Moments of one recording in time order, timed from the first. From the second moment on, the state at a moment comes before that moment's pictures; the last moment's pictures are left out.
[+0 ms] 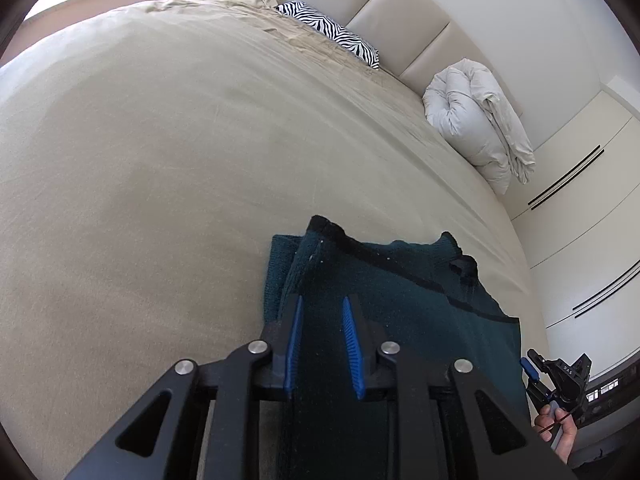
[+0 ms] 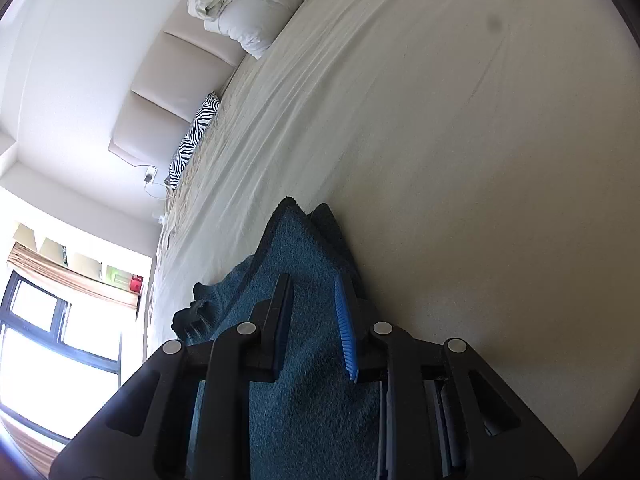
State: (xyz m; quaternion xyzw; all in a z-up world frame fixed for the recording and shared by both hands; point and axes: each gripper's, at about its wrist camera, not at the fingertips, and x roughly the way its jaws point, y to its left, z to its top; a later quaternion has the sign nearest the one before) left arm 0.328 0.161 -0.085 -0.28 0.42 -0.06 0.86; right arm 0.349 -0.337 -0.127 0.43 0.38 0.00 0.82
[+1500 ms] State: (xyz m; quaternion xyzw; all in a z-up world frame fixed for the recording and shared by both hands) left arm 0.269 0.066 -0.042 -0.08 0.39 -0.08 0.91; right arm 0.332 -0.123 -0.093 0.37 0.42 0.20 0.80
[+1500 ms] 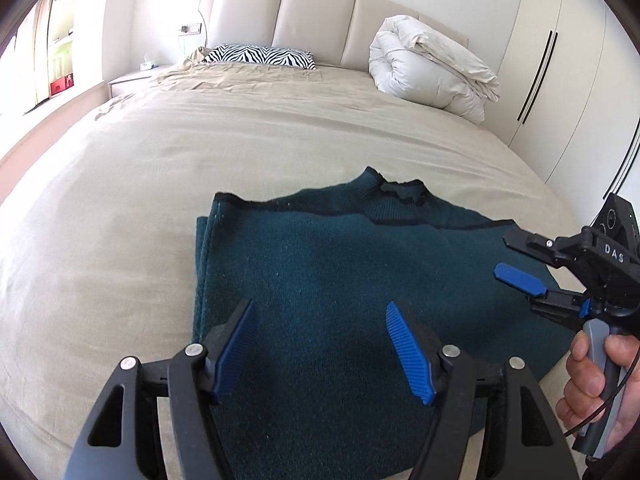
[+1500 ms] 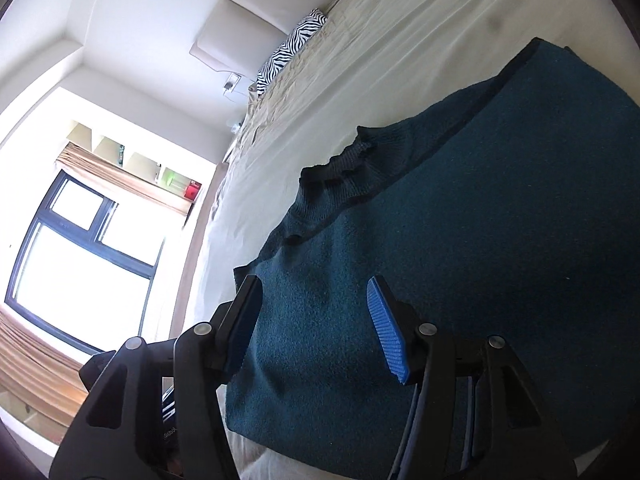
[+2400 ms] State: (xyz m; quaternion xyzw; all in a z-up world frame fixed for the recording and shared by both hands) left arm 0.357 0.112 -0.104 -0.20 0.39 -0.11 0.89; right arm 0.371 -0.297 -0.158 0.51 0.31 0.05 0.80
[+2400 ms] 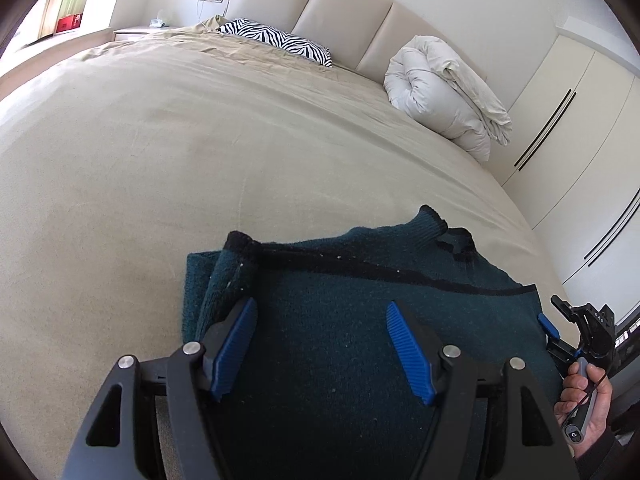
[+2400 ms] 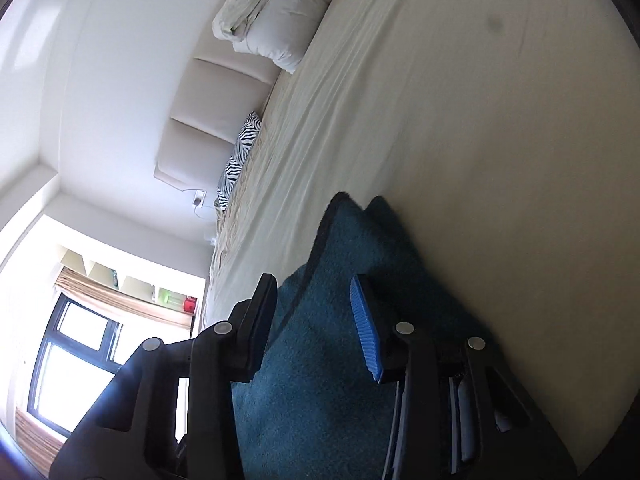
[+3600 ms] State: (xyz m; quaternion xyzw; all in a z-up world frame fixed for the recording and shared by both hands) left arm 0.258 0.179 -0.107 -0.39 0.47 -0.14 0.78; right arm 0.216 -0.202 -0.099 0.47 0.38 0.20 0.77
